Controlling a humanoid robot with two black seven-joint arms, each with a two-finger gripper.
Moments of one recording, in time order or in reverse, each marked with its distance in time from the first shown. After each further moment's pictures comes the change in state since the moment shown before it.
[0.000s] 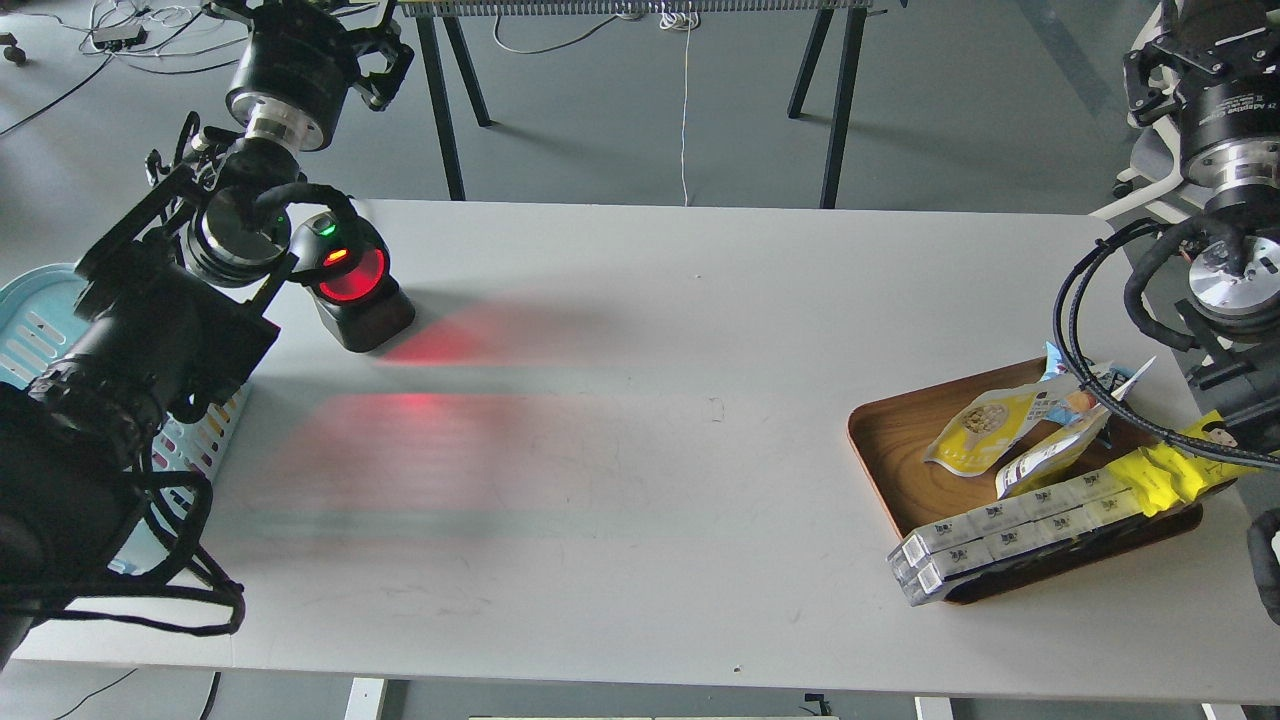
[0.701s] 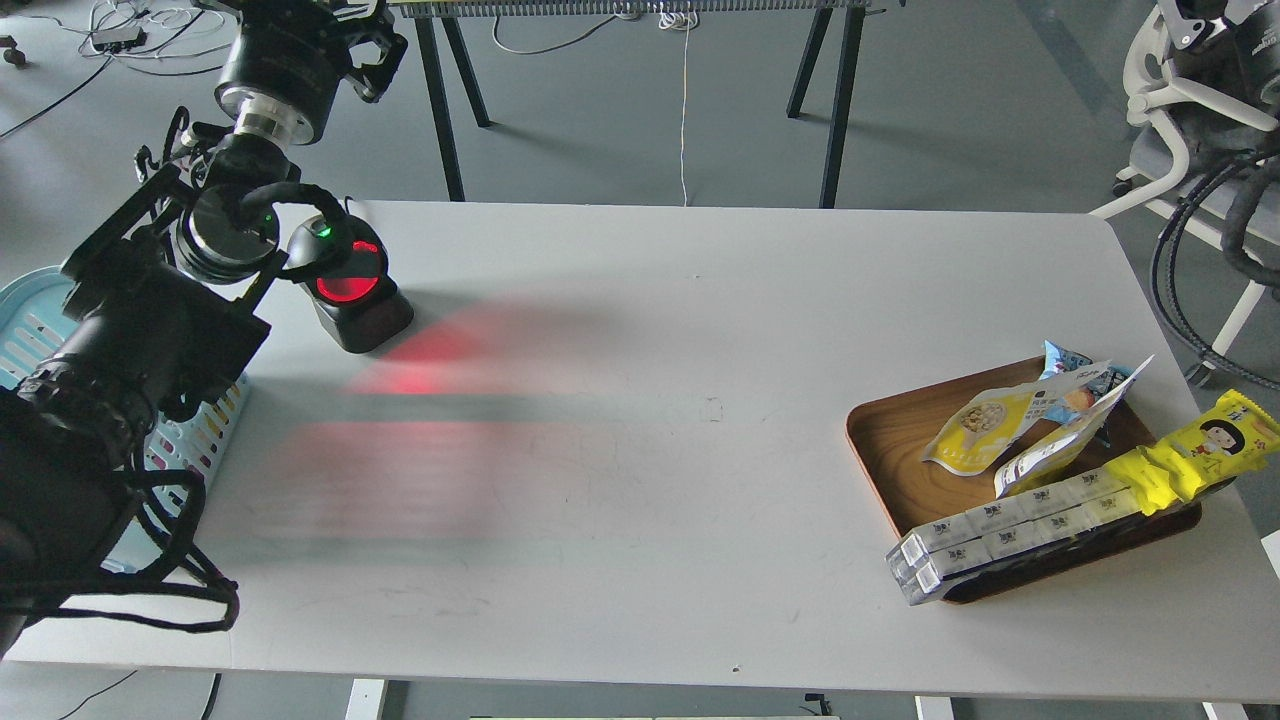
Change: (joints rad) left arm 0.001 0.008 0.004 -0.001 0.007 -0.045 0.008; right arm 0.318 -0.175 -0.567 -0.014 -0.117 0.076 0.000
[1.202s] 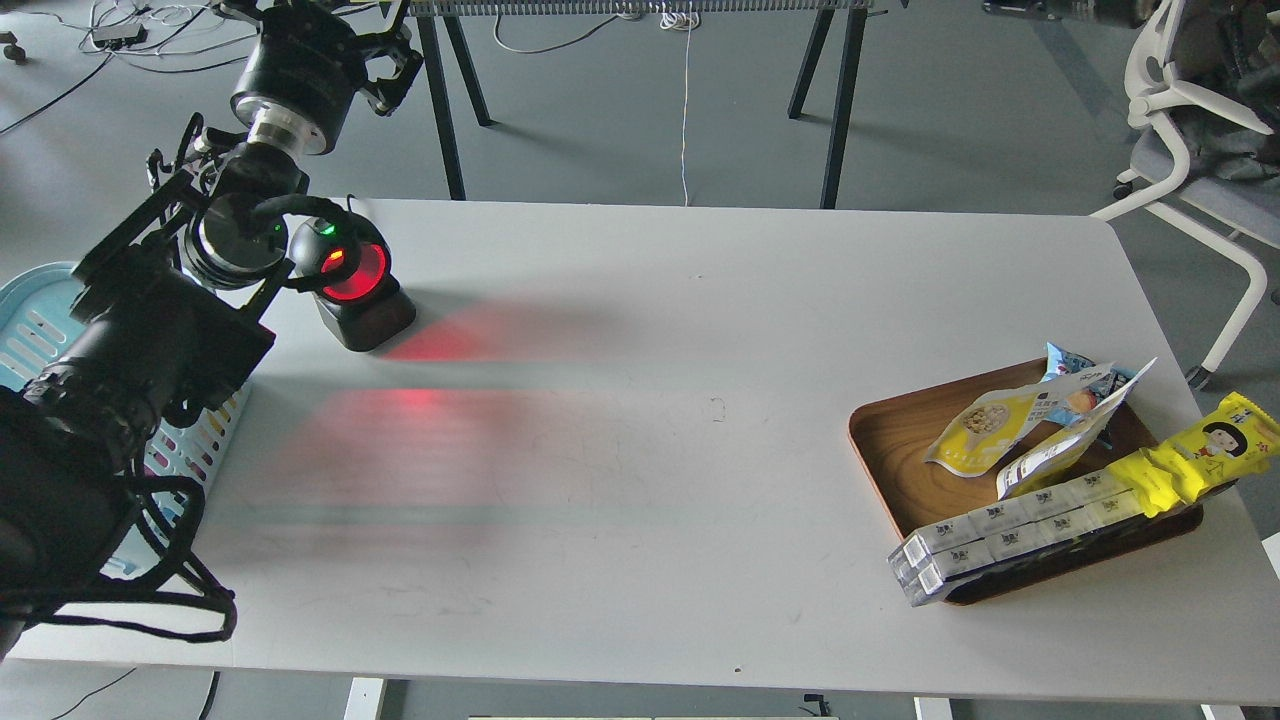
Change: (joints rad) left arm 0.004 0.004 0.025 -0.005 0.002 -0.004 0.001; right arm 0.538 -0.033 -0.711 0.392 -0.672 0.000 0.000
